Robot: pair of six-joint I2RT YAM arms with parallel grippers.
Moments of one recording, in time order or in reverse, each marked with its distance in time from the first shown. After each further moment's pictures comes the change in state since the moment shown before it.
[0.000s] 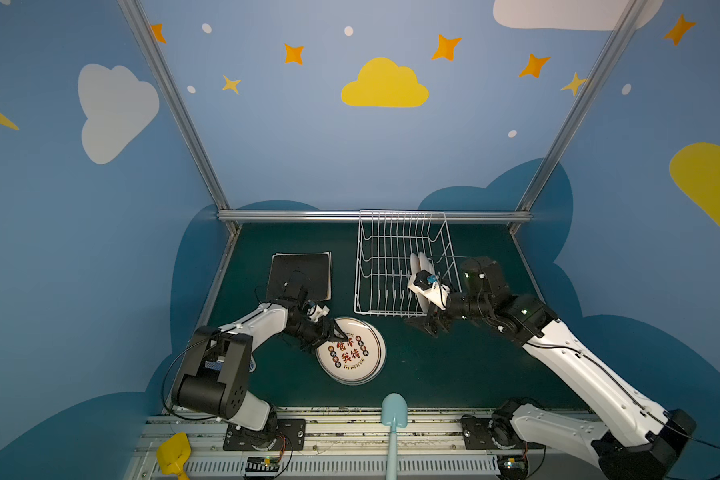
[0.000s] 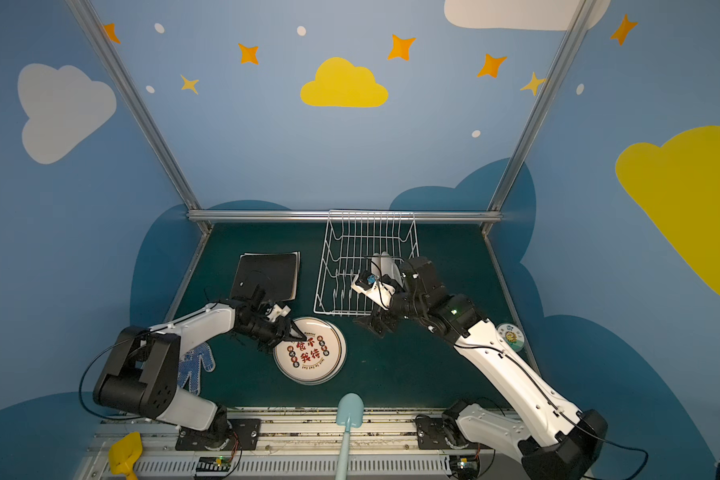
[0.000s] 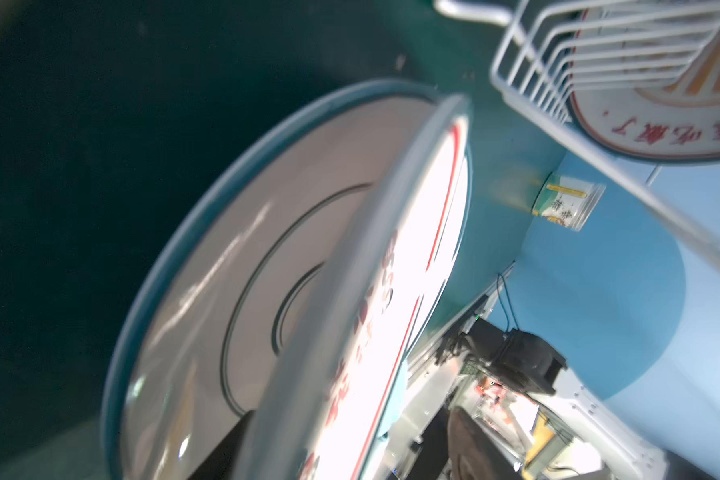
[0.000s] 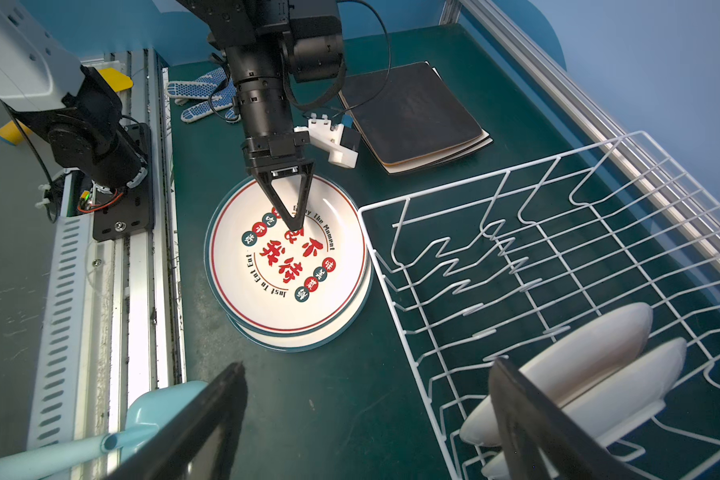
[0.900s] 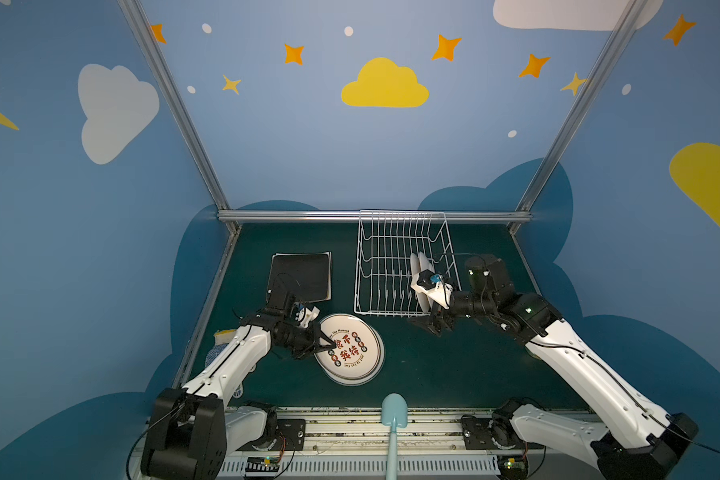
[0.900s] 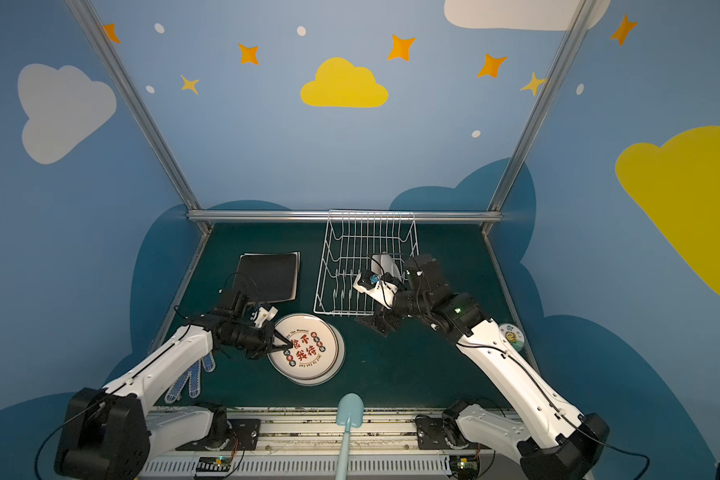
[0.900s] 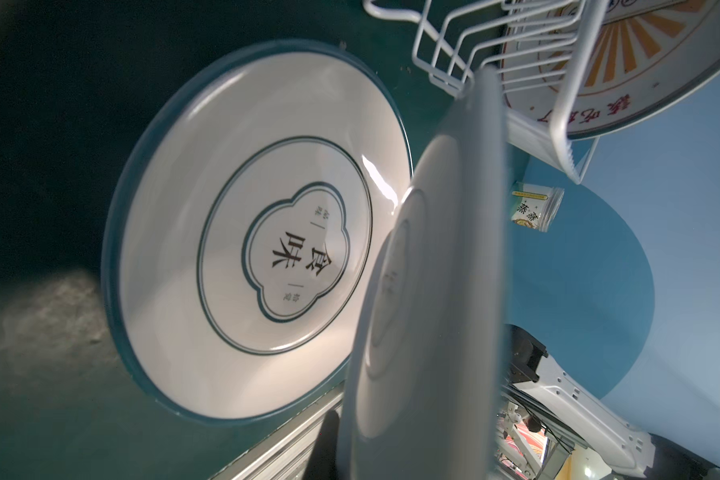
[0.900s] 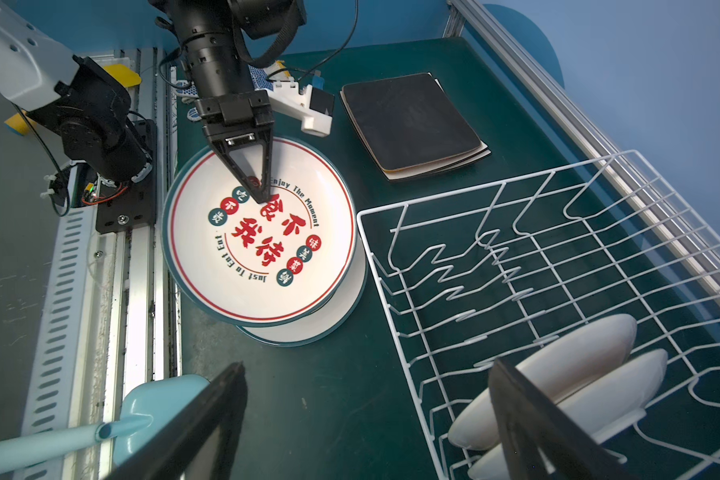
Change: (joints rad) left arm 0.029 -0.303 -0.112 -0.029 -0.010 -0.081; right arm -0.029 -0.002 0.020 -0.020 -0.044 -0.055
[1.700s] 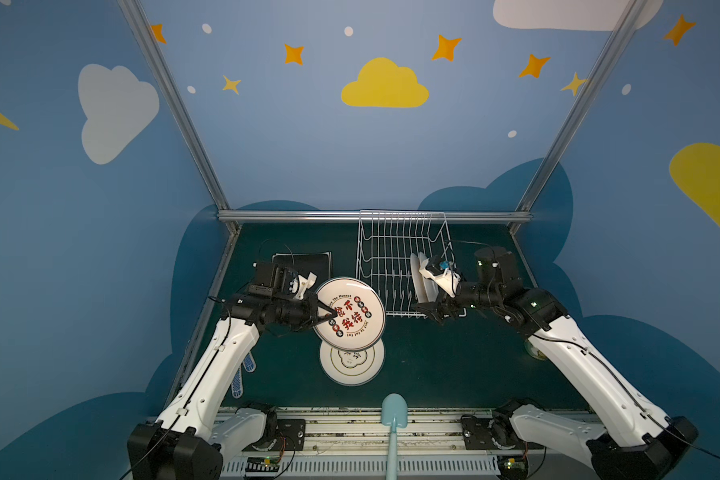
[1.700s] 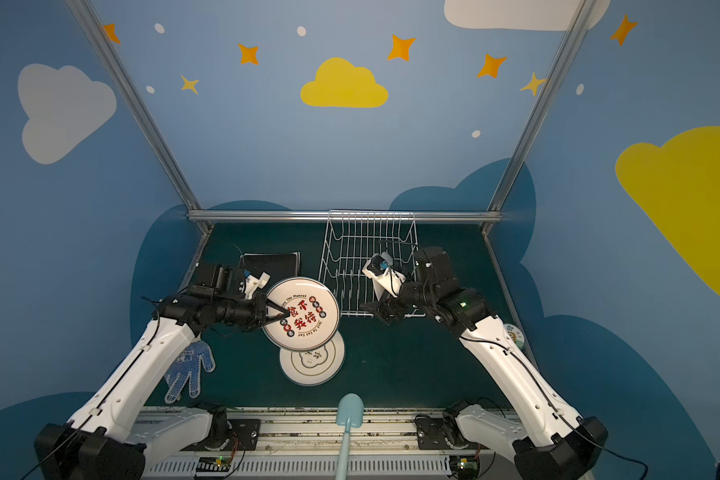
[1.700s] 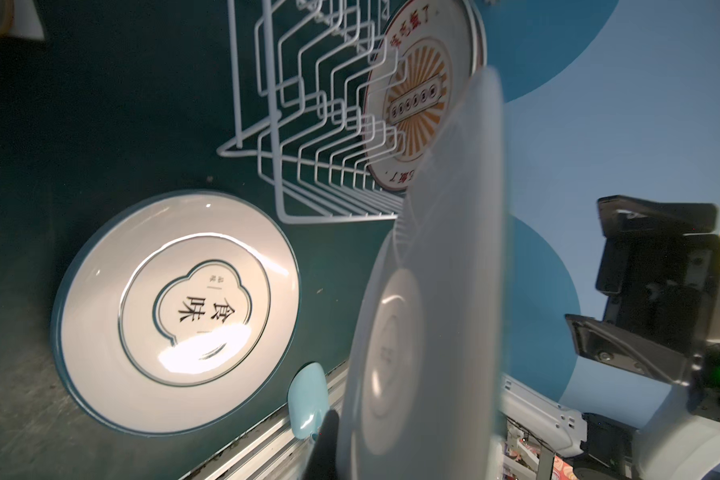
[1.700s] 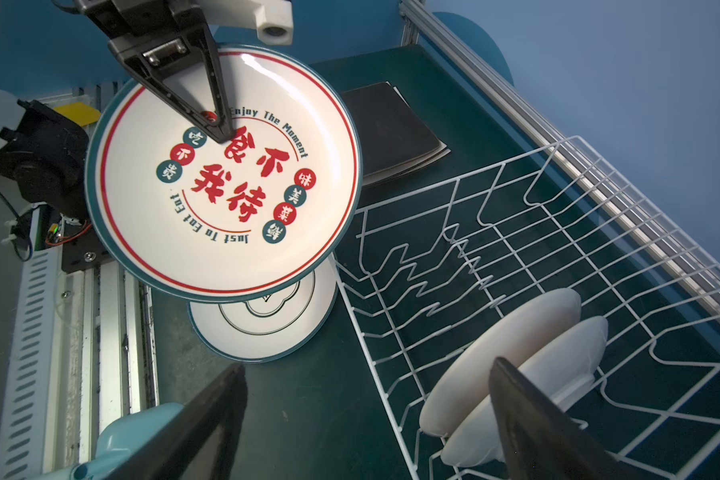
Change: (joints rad) left arm 0.002 -0.113 0.314 -0.200 -0.005 -0.011; right arm -0.086 0.006 0.027 0.019 -0.015 0.027
